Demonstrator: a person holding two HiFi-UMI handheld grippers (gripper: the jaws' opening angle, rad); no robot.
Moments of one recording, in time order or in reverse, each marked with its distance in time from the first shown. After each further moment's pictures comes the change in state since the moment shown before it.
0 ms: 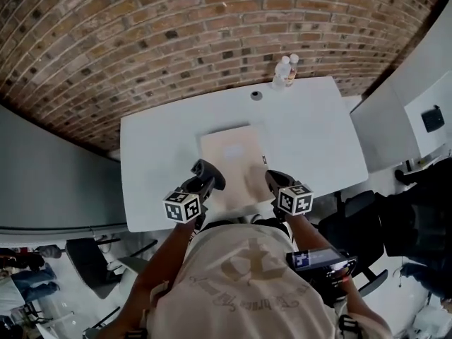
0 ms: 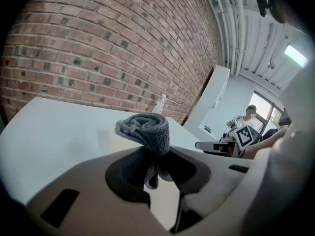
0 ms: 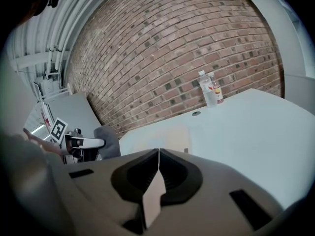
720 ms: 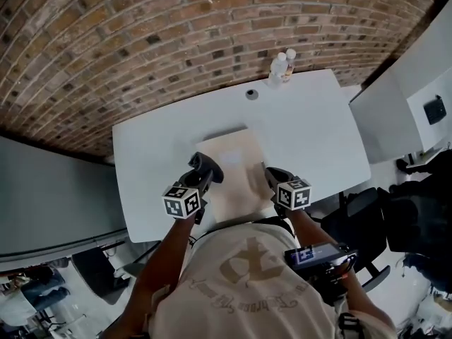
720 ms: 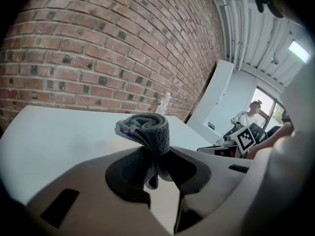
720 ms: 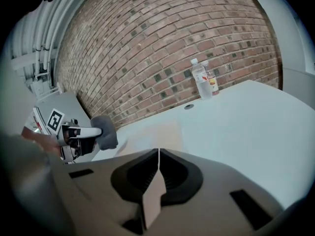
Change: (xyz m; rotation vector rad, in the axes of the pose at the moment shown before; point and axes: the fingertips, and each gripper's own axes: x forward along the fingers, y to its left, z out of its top) left arm 0.051 0.026 0.036 0.038 0.041 0.017; right arm 0.039 -0.042 0.002 0.044 0.082 -0.044
